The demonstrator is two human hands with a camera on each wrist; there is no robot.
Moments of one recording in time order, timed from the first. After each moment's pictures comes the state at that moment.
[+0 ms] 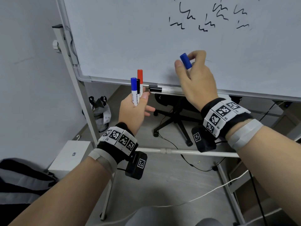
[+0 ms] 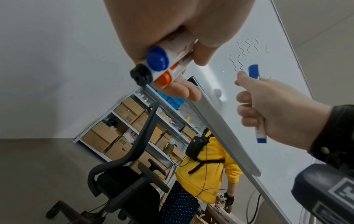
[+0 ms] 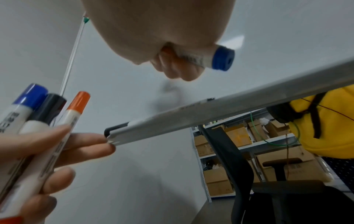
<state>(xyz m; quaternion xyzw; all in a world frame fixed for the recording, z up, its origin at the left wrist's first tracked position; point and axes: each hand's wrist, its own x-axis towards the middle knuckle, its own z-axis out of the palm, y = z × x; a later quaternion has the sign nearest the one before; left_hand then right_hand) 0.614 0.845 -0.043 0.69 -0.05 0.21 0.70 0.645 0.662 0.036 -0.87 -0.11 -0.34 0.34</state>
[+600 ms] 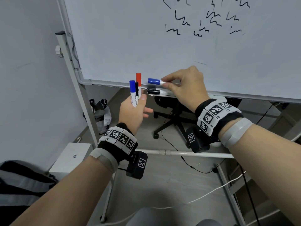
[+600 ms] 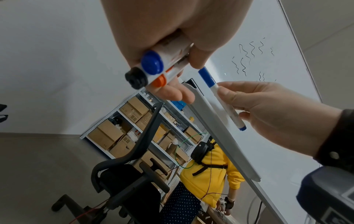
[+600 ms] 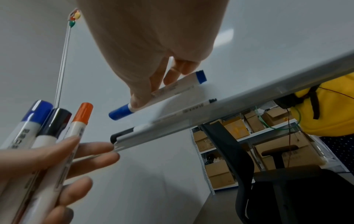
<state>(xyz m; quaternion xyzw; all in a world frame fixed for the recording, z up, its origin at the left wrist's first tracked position) 0.615 0.843 -0.041 0.69 -0.03 0.20 0.70 0.655 0.665 0.032 -0.89 -0.19 -0.30 0.27</state>
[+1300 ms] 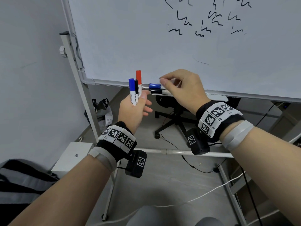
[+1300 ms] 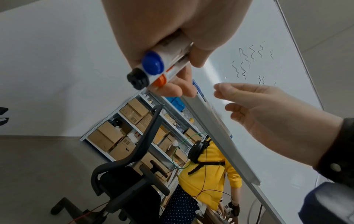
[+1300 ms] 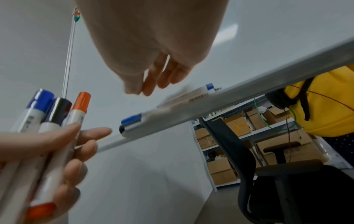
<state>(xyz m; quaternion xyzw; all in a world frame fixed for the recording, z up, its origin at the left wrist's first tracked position) 0.607 0.852 -0.037 0.69 -0.05 0.19 0.69 0.643 0.673 0.027 -0.86 -0.21 -0.27 0.38</state>
